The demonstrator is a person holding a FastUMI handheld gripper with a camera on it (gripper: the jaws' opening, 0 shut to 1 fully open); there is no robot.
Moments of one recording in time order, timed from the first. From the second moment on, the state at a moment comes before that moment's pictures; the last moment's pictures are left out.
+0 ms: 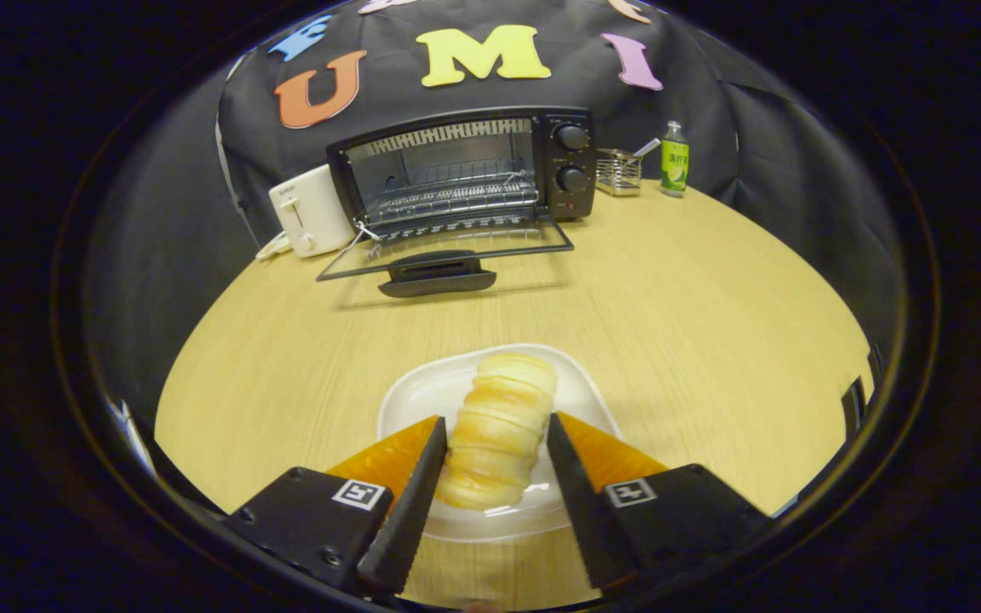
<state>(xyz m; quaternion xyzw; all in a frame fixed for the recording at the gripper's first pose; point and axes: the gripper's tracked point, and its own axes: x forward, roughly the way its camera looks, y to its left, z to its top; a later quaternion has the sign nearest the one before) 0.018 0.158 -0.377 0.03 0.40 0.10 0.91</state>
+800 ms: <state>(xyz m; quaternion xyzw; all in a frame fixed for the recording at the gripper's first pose) 0.093 0.157 -0.230 0.12 0.27 0.12 0.95</state>
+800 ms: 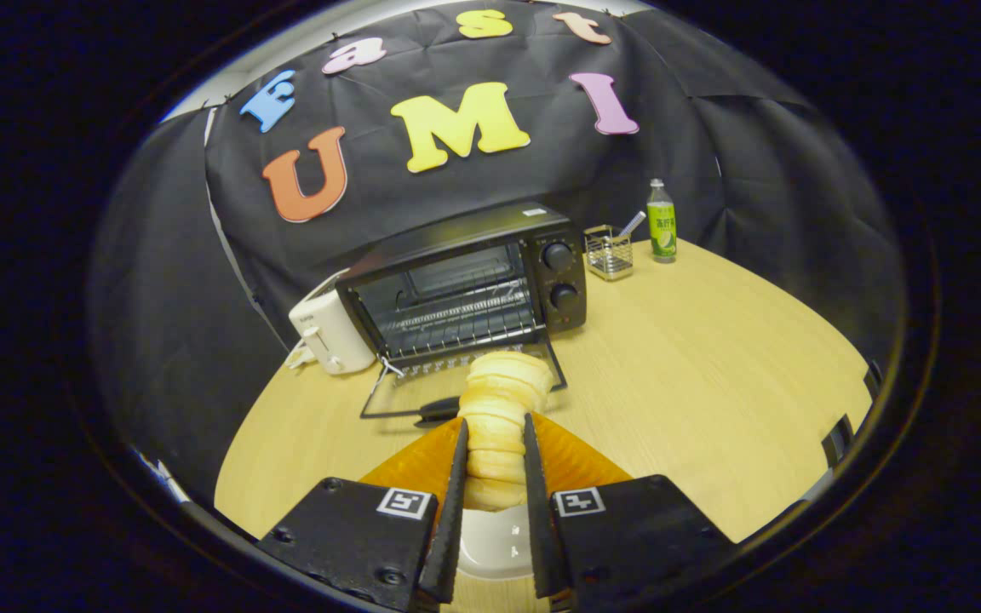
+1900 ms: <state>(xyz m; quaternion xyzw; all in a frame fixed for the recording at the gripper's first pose) 0.350 0.230 -0.307 0.14 0.30 0.06 0.94</state>
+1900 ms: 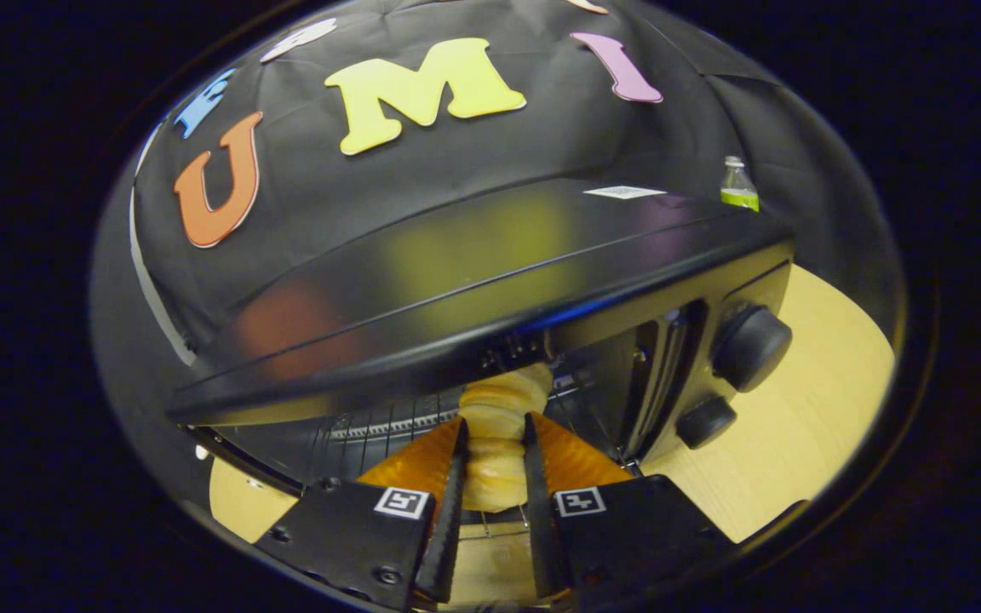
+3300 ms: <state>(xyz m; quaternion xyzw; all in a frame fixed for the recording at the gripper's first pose) 0.115 0.223 -0.341 -0.02 0.36 0.17 0.92</state>
